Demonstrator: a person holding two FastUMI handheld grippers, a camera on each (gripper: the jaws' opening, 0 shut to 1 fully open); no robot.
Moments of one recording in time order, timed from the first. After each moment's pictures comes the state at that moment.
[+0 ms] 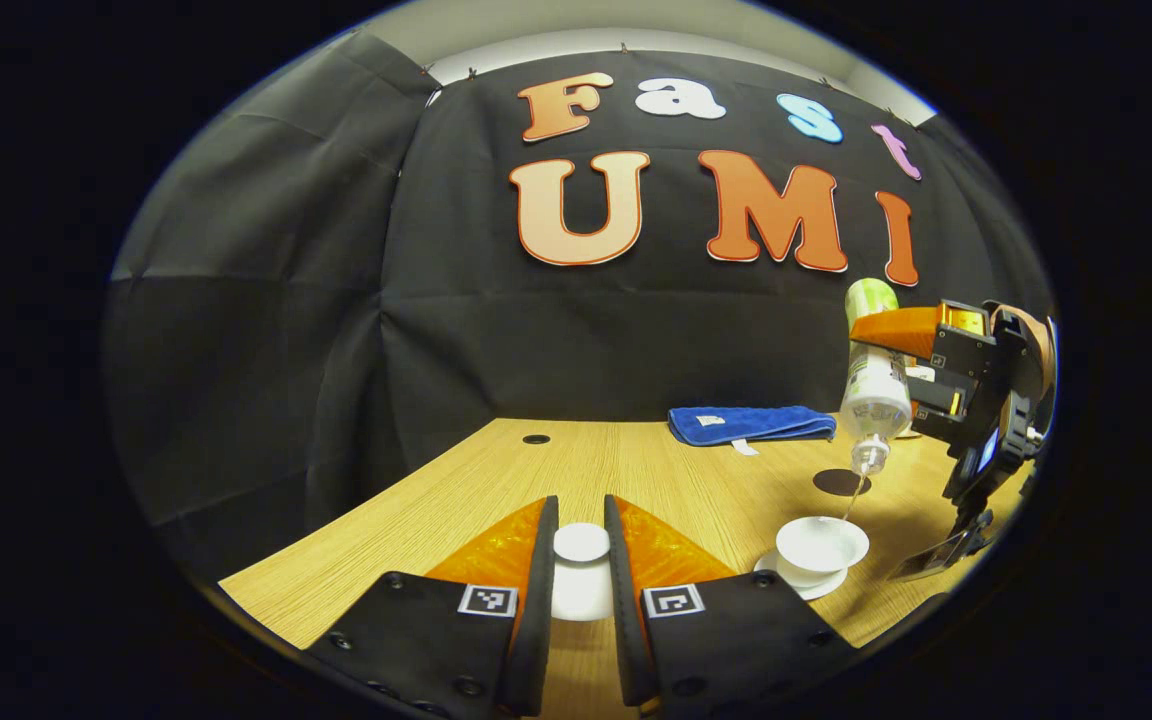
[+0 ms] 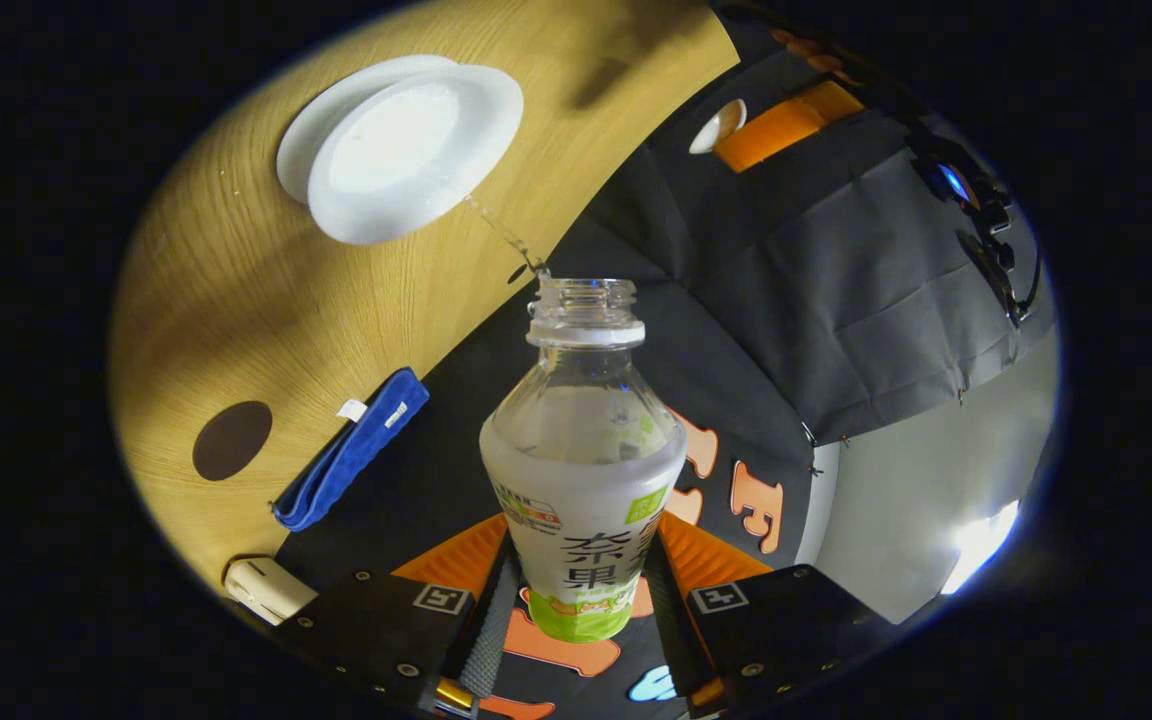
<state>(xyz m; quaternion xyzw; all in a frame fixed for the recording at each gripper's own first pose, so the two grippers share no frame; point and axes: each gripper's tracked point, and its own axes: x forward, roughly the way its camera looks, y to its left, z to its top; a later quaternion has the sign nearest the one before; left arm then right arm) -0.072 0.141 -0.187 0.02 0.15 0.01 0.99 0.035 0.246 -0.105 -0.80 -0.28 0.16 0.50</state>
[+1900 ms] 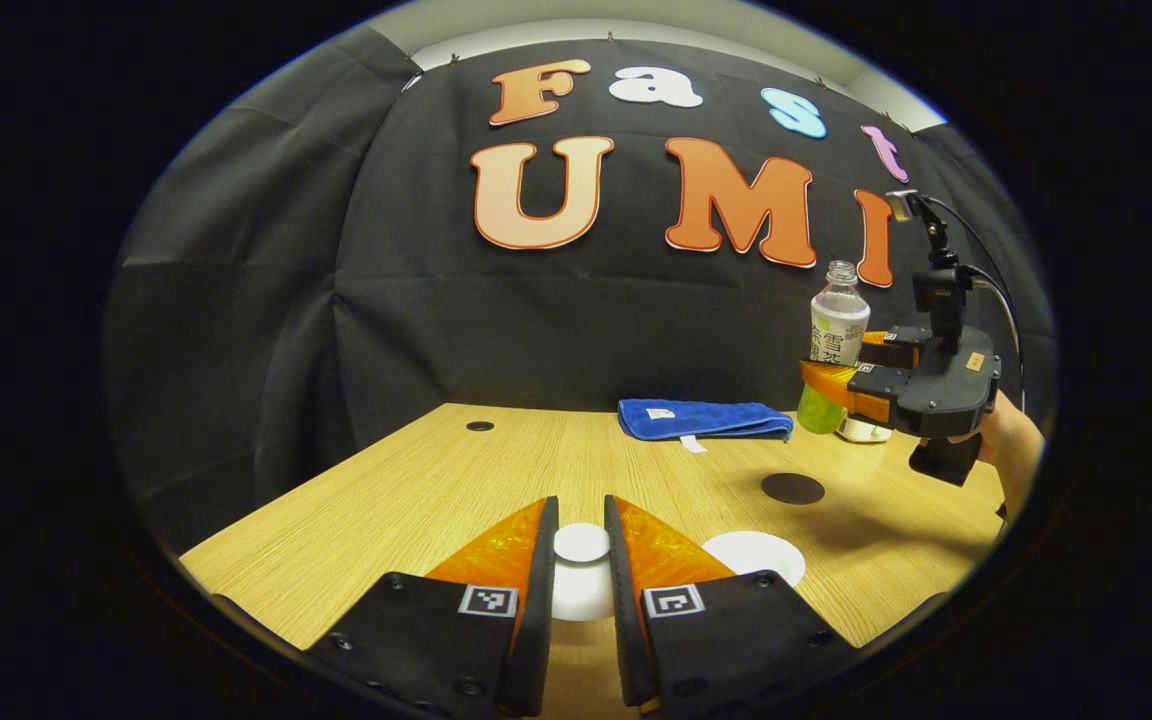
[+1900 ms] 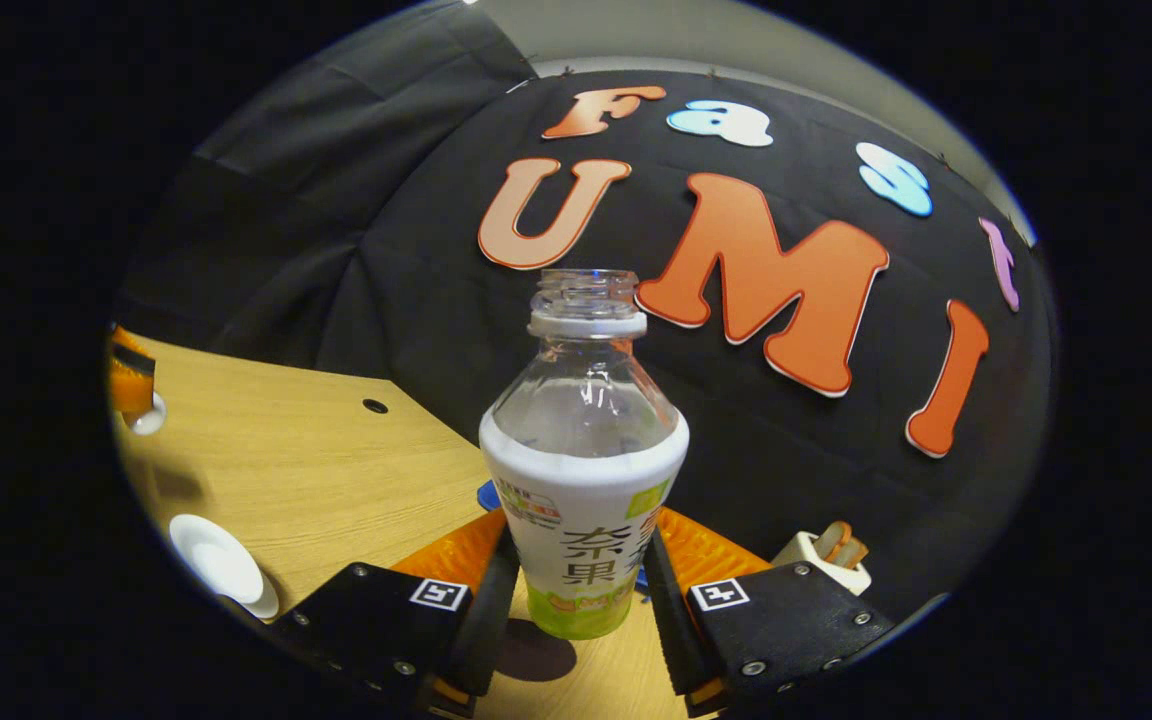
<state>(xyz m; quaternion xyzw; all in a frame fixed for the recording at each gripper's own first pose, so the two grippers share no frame) -0.064 0.074 -0.203 -0.01 0.17 -0.03 0.98 0.123 0.160 -0.150 -0.11 0.10 0.18 0.97</state>
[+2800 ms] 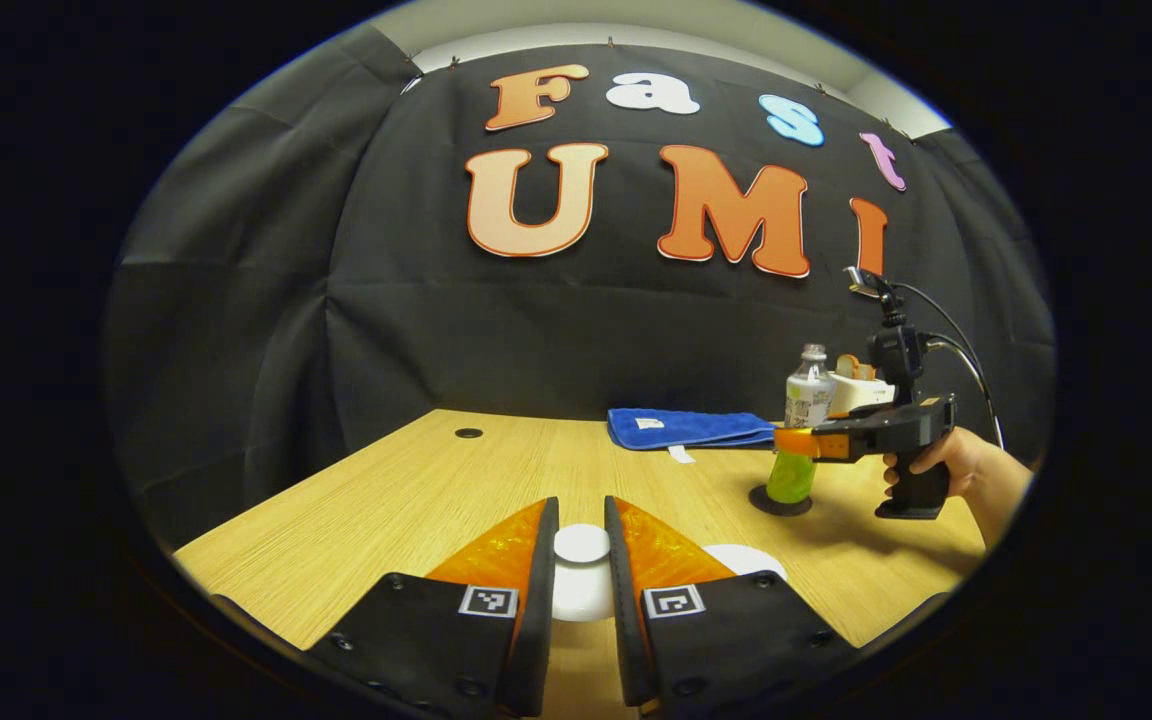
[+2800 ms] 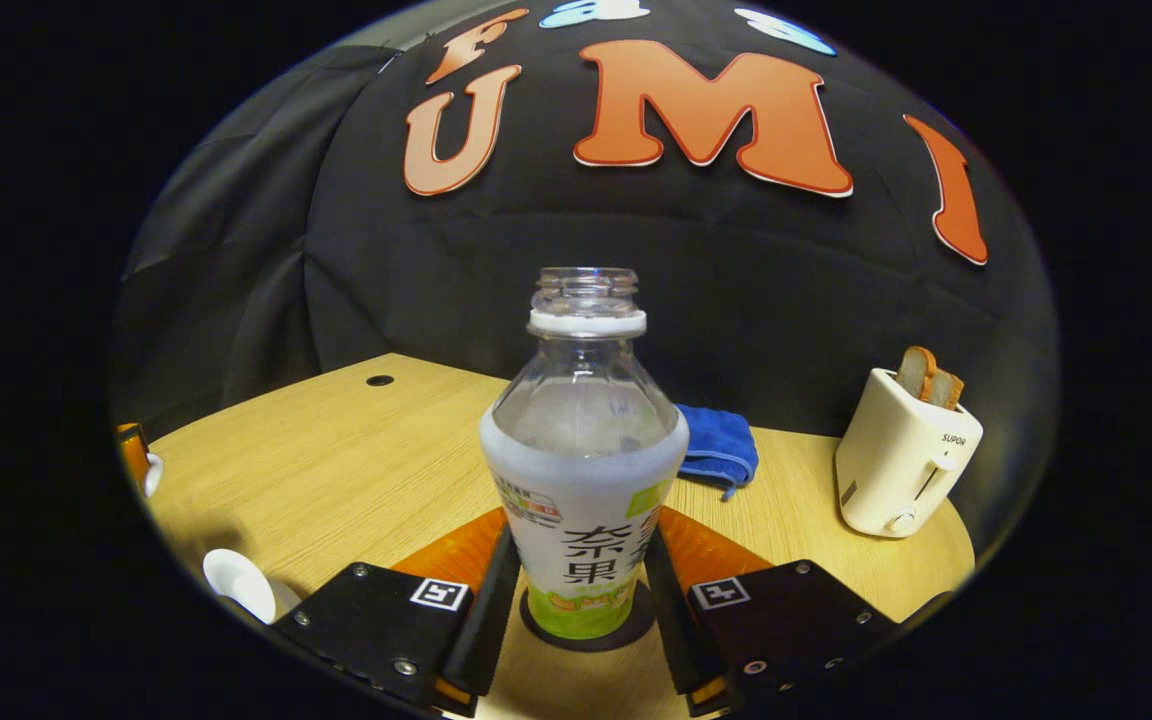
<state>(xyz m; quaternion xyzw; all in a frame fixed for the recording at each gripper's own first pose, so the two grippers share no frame) -0.055 0.054 -0.193 -0.03 0.15 -0.04 0.99 0.126 0.152 -0.251 0.01 0.28 0.18 0.94</state>
